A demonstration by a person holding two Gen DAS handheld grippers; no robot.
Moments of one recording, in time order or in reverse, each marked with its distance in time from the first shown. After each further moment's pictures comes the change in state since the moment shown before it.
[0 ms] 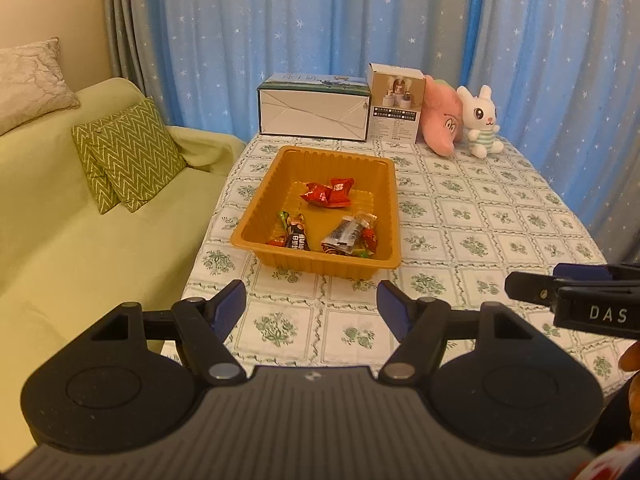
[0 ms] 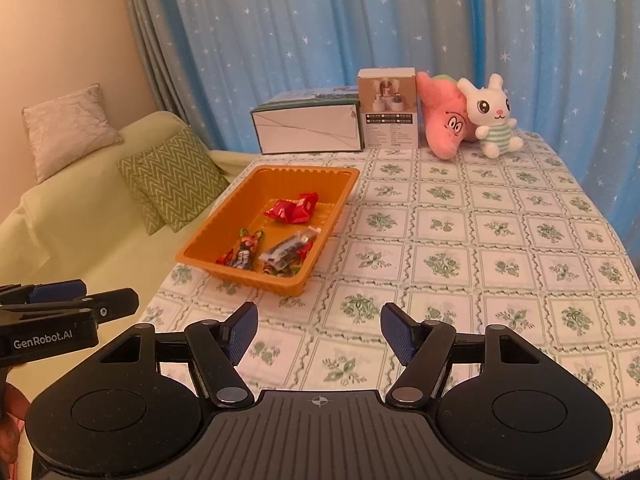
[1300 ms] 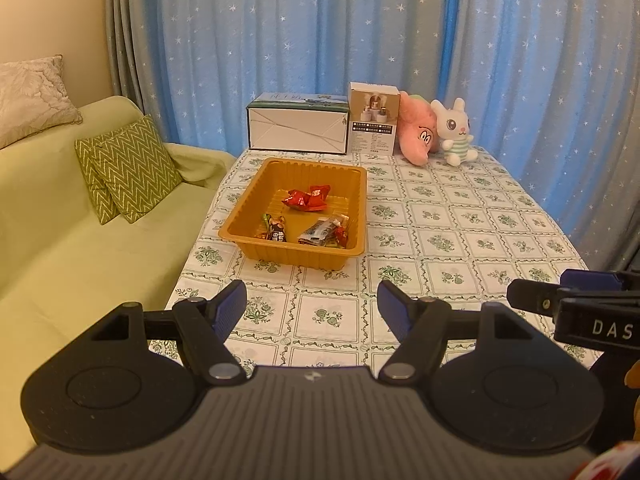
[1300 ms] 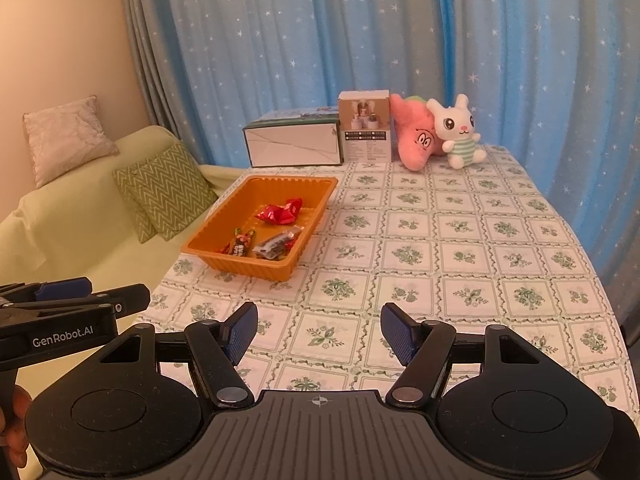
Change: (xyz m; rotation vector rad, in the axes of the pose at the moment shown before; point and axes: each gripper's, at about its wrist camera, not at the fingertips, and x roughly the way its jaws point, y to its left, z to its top) left arm -0.058 -0.030 -0.030 0.016 -0.064 -0.016; right arm -0.079 0.007 -0.036 -0.006 -0.061 -0.060
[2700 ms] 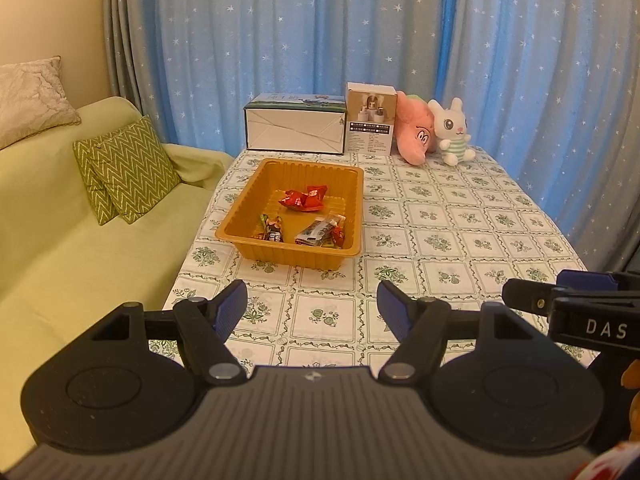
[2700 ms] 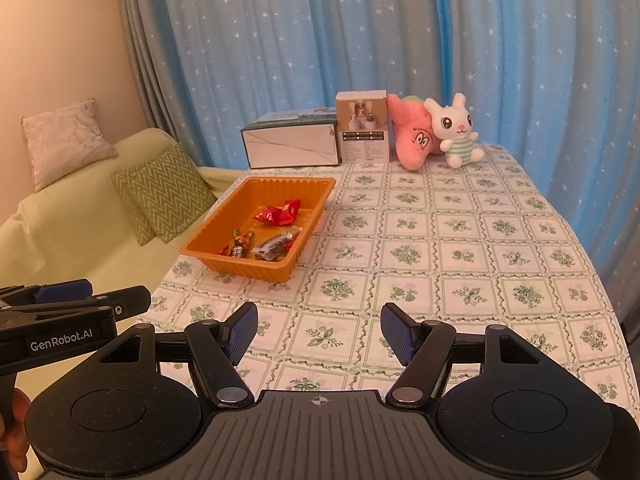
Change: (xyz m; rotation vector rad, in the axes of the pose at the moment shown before) left arm -0.001 0.000 0.001 0.001 0.003 -0.001; right arm 0.000 -0.004 0.000 0.006 0.000 0.000
